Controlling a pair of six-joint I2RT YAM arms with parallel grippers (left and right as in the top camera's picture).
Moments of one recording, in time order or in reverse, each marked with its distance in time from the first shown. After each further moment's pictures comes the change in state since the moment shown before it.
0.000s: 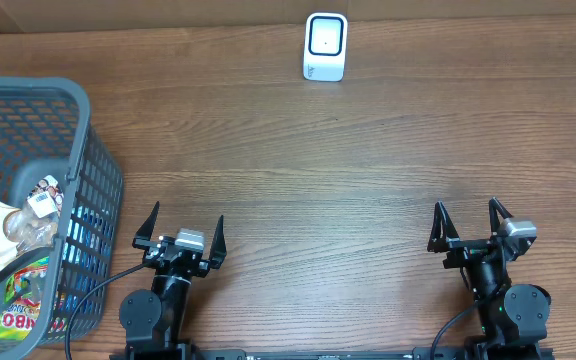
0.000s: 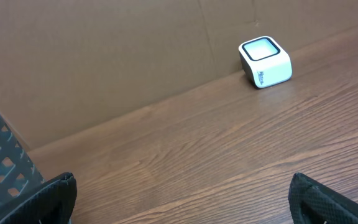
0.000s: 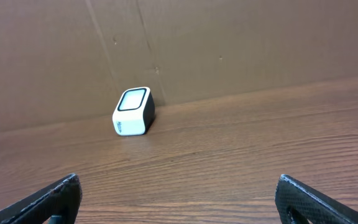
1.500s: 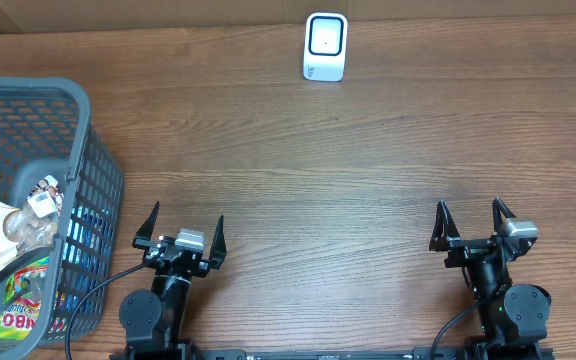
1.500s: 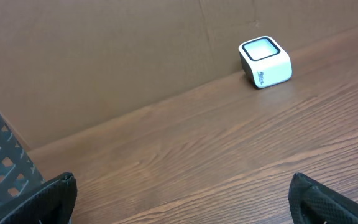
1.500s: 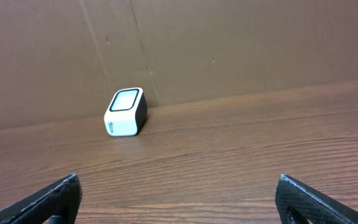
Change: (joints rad) left arm 0.000 0.000 0.000 0.000 0.000 0.000; right arm 0.000 0.000 0.000 0.000 0.026 -0.027
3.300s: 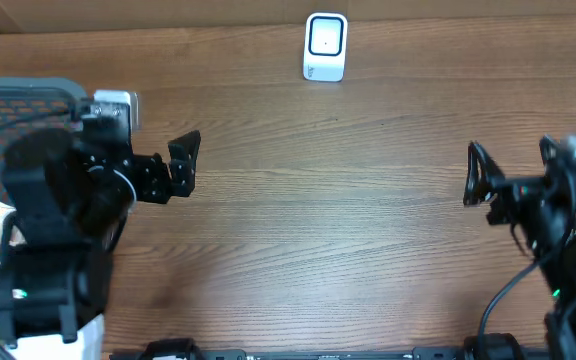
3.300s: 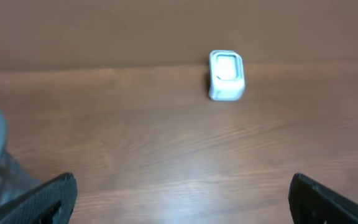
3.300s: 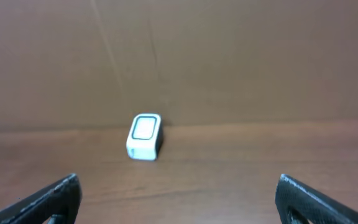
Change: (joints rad) left arm 0.000 1.003 1.416 -0.895 0.084 -0.320; right arm 0.000 0.695 1.033 -0.565 -0.066 -0.053
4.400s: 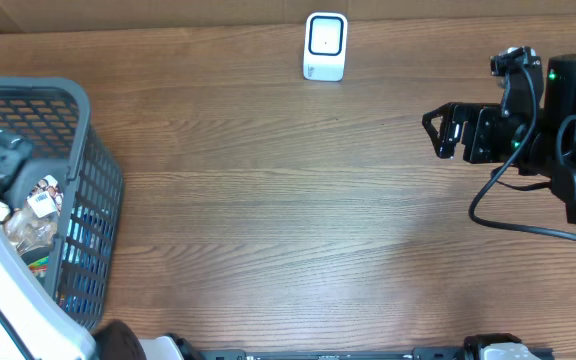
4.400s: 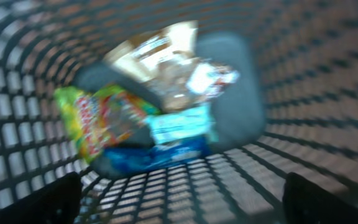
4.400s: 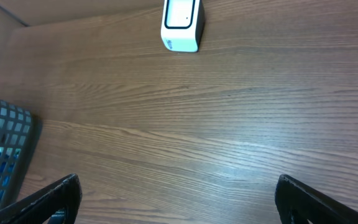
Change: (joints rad) left arm 0.536 0.551 0.638 -0.696 -0.547 -0.658; right arm 0.000 0.584 0.559 -0.542 -0.238 0.000
